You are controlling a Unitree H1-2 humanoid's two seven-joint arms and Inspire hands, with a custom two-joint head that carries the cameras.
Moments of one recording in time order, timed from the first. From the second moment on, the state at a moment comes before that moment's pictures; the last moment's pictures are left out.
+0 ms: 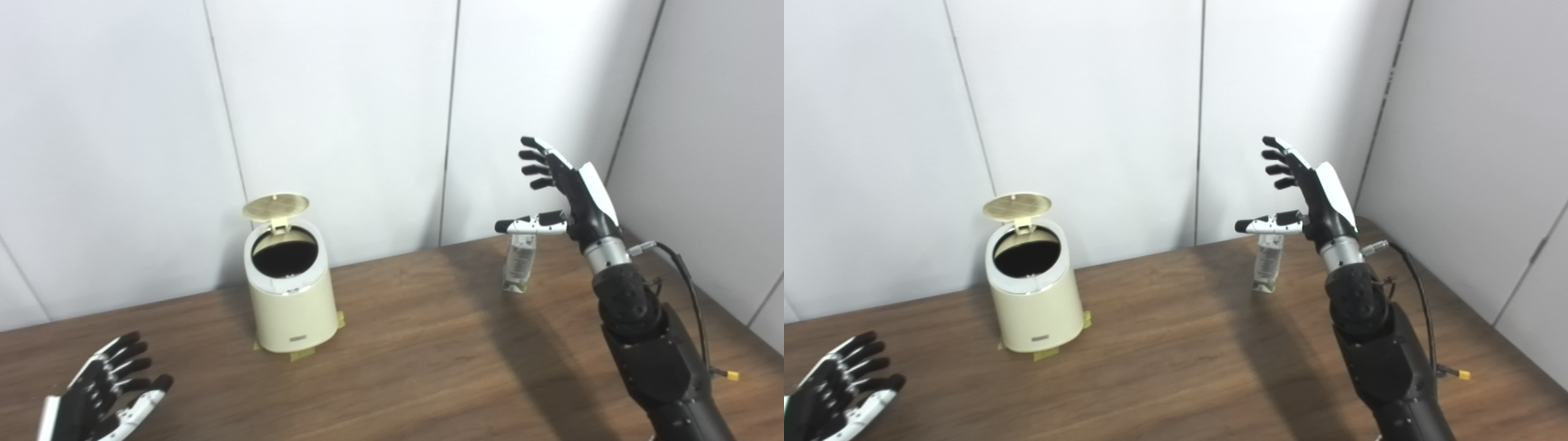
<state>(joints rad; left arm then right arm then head) -0.20 0.20 0.12 0.20 0.00 -0.19 -0.03 -0.45 -0.47 -0.18 0.13 -0.30 0.06 -0.08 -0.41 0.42</state>
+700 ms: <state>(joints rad) -0.19 0.22 0.13 0.17 -0.01 -0.14 -0.05 -0.49 -0.51 -0.19 0.51 -0.06 0.02 0.10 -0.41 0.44</state>
